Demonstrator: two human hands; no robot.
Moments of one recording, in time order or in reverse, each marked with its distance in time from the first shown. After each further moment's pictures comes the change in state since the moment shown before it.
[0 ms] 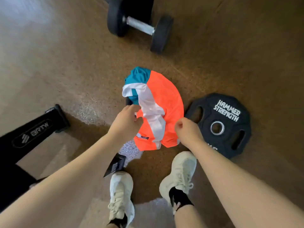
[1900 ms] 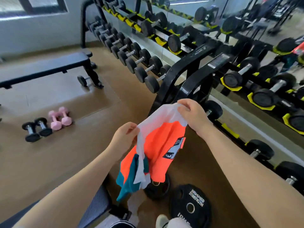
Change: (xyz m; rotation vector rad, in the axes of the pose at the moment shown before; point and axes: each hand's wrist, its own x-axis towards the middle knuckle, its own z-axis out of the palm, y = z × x) left_hand -0.427 0.199 -0.360 -0.668 0.611 0.261; right_hand -0.464 -0.283 -0.412 0.221 0.388 -0.871
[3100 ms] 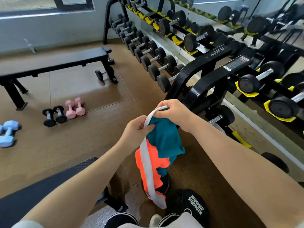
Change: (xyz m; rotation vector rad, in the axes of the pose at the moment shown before) left_hand -0.015 0.037 0.053 -0.072 0.023 0.171; right_hand 0.005 -0.025 0.001 0.176 -0.550 -0.108
